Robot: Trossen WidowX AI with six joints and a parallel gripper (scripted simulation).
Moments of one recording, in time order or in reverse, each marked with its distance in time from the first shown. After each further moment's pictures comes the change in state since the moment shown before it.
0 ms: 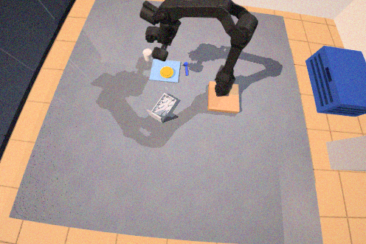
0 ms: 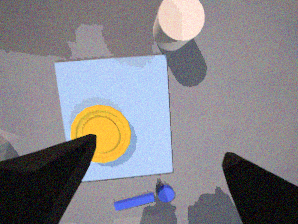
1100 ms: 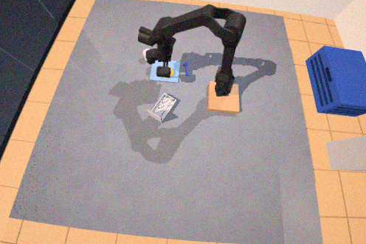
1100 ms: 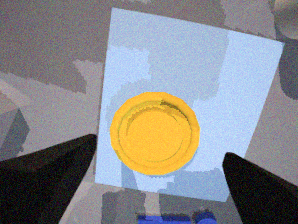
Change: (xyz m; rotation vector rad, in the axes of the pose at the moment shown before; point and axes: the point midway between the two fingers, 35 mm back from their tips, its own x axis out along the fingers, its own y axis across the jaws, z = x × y) arm 0.061 0.054 -0.026 -0.240 0.135 0.112
